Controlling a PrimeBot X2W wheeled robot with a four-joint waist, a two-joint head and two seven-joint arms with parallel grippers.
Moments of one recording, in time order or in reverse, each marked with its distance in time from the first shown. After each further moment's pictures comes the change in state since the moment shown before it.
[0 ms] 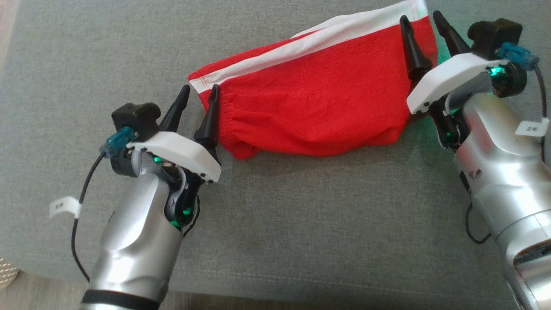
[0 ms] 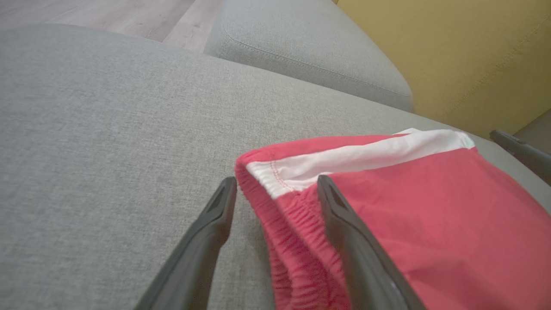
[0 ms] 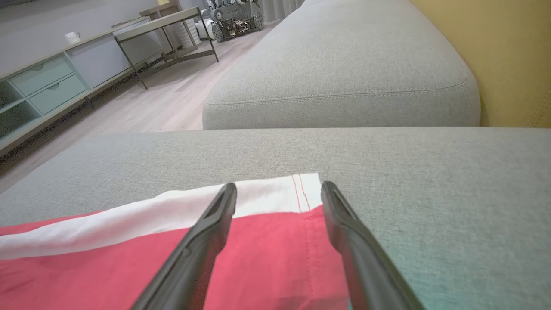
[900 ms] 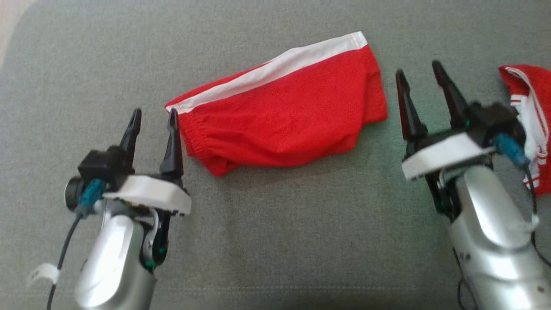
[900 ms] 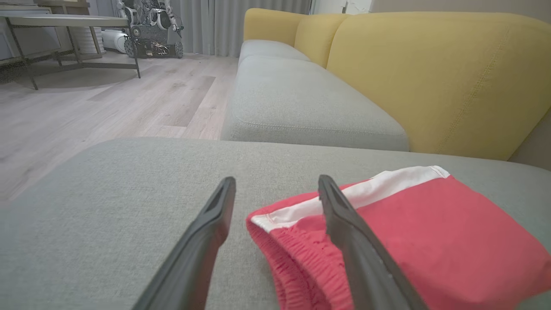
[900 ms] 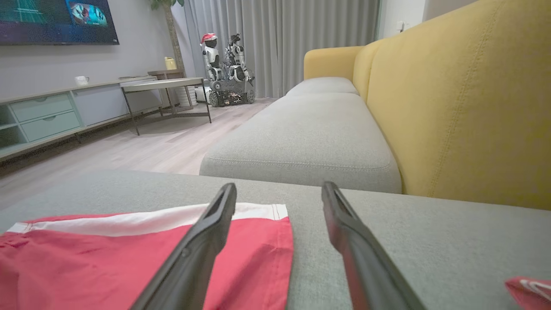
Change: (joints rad) left arm 0.237 0.072 0.088 -0.277 0.188 0.125 -0.073; right arm 0.437 0.053 -0.246 -0.509 -0.330 0.000 -0.065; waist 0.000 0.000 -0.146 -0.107
